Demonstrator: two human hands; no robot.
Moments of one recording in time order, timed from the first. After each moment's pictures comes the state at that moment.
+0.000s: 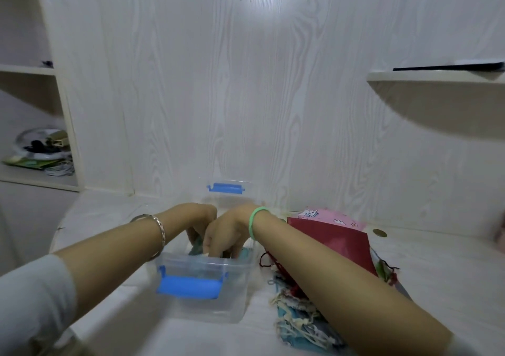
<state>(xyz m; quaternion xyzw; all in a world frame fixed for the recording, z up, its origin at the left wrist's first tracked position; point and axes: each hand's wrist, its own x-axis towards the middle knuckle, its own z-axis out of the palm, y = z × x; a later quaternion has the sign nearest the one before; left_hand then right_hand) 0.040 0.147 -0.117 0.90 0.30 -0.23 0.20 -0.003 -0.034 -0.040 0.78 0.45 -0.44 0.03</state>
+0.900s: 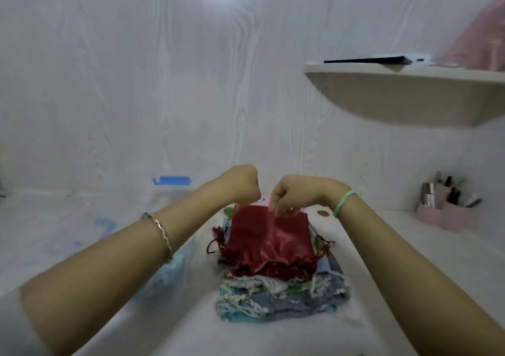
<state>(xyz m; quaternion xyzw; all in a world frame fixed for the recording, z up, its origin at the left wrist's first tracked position) 0.004 -0.114 0.013 0.98 0.08 0.08 0.16 0.085 -0.248 0.011 0.89 0.39 -0.19 -0.17</state>
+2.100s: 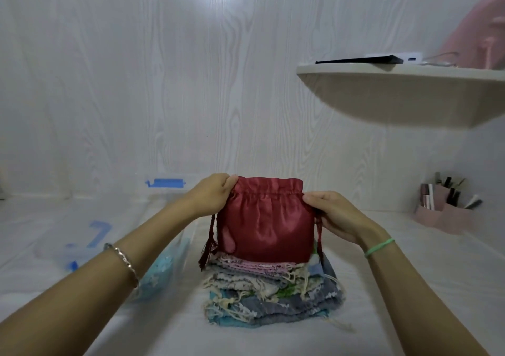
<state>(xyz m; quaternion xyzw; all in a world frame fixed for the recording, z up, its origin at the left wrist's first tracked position) 0.002 -0.087 -0.020 0.94 0.07 0.17 0.29 0.125 -0.327 -0.054 0.65 0.30 -0.22 -0.66</state>
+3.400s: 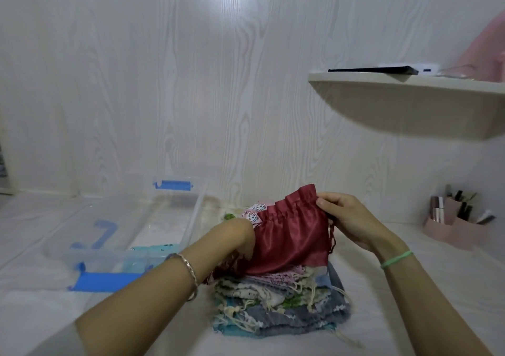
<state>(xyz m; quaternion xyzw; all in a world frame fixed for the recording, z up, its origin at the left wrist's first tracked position) 0.008 -0.129 -0.051 0.97 0.18 -0.10 0.16 0.130 -0.331 -0.049 0.72 0.35 -0.11 -0.60</state>
